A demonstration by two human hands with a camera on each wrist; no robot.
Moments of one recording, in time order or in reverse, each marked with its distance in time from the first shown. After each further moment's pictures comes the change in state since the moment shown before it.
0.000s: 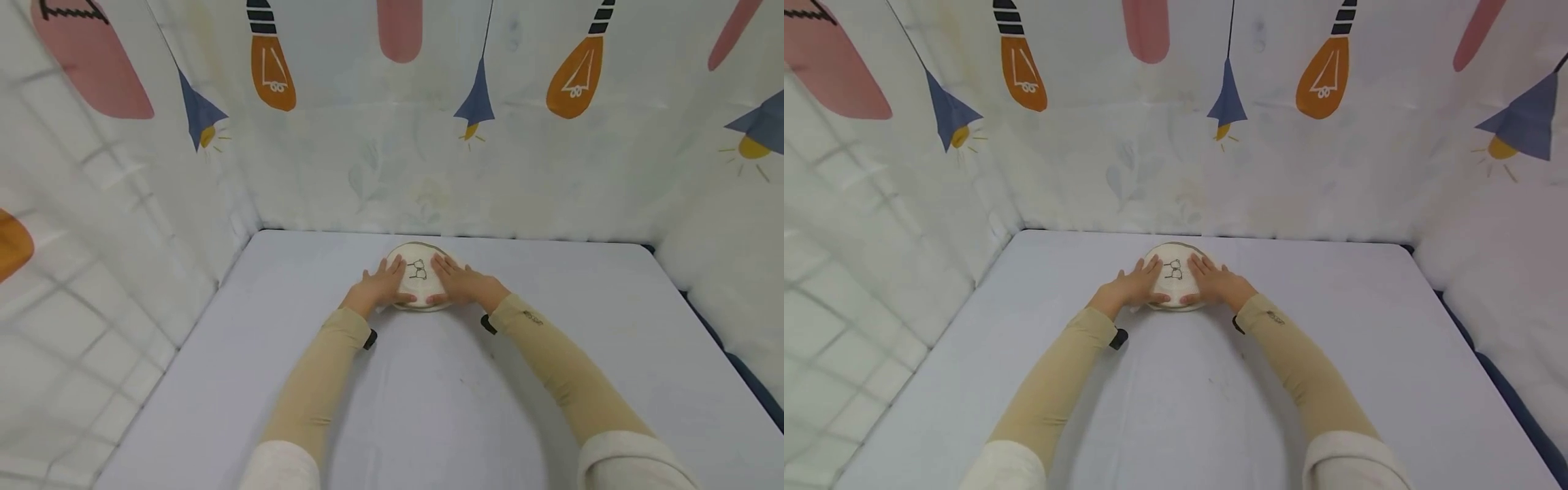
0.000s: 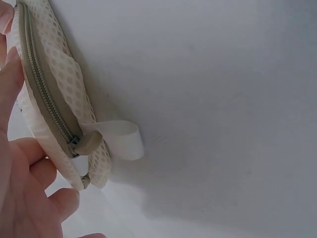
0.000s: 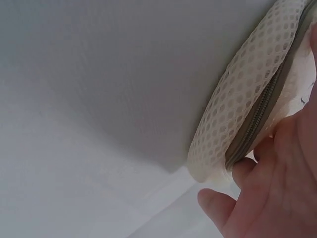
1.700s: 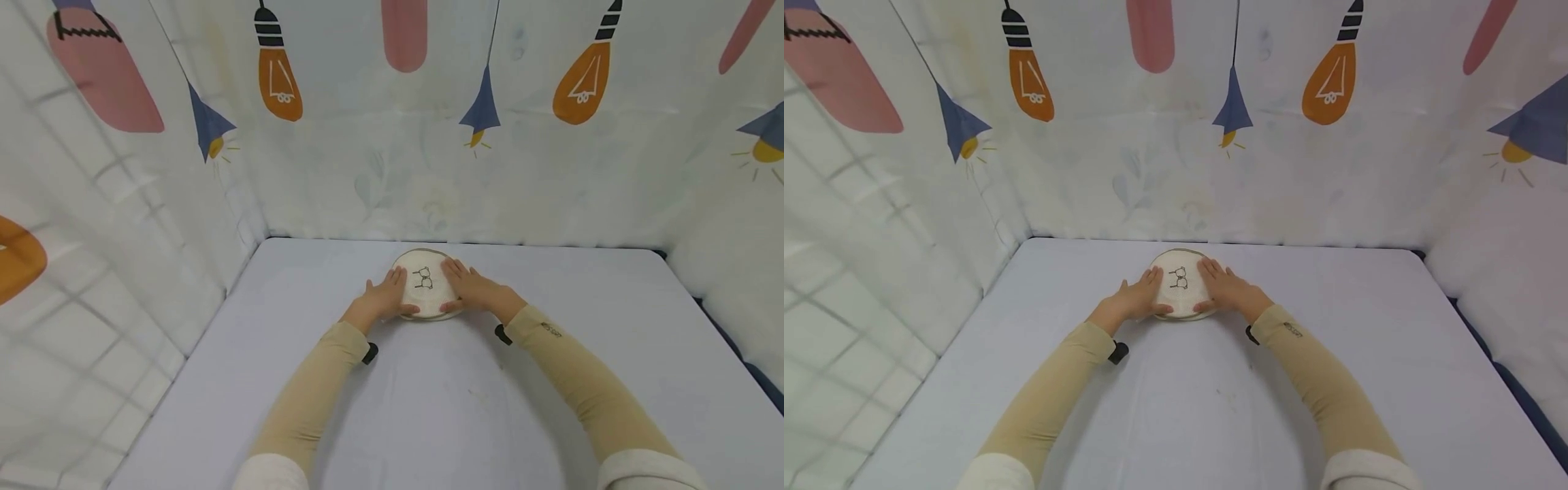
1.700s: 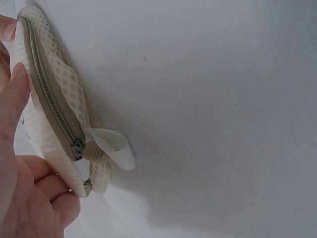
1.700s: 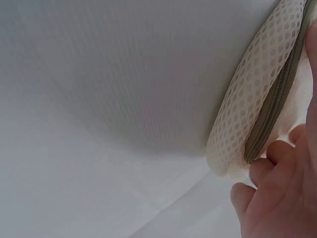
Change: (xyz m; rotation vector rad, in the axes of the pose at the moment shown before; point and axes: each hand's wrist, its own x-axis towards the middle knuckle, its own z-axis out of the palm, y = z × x) left_hand -0.013 0.002 0.002 -0.003 0.029 -0.016; right_hand -0.010 0.011 0.003 0.076 0.147 -0.130
